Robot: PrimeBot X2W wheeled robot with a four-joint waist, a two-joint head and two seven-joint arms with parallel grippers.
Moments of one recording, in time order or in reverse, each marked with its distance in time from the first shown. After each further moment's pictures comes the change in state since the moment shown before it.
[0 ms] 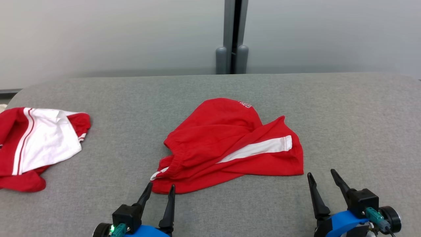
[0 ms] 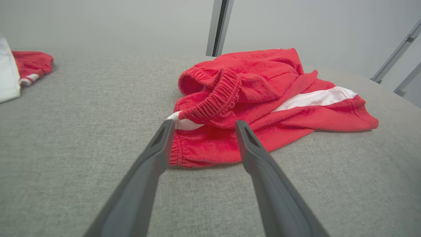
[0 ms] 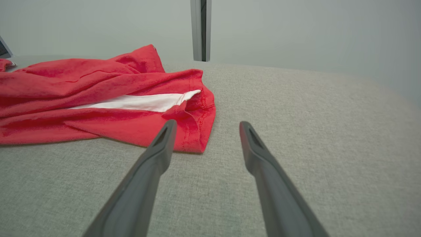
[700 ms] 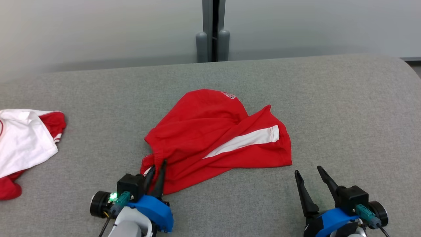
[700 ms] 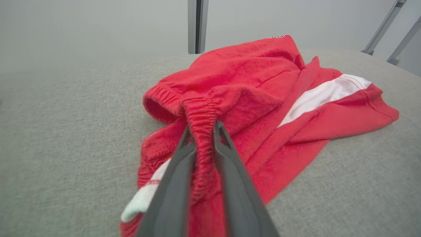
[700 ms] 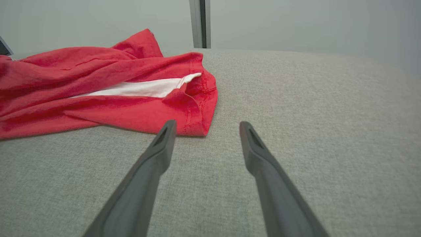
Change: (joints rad) left arm -0.191 0.011 -0.022 0.173 0.068 -0.012 0.000; right arm -0.004 0.001 0.082 -0.003 0.059 0.000 0.000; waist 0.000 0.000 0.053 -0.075
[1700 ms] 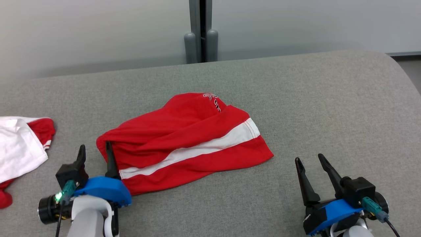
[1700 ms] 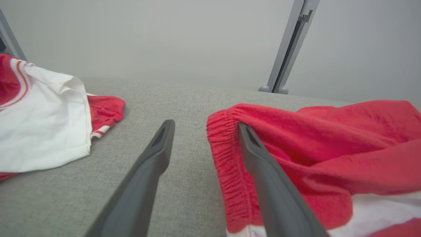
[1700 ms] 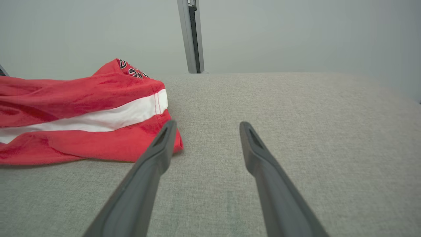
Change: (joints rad) left arm -0.093 0.006 0.310 0.037 -0.007 0.161 0.000; right arm -0.030 0.000 0.014 -0.055 0.058 0.000 0.000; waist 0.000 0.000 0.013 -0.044
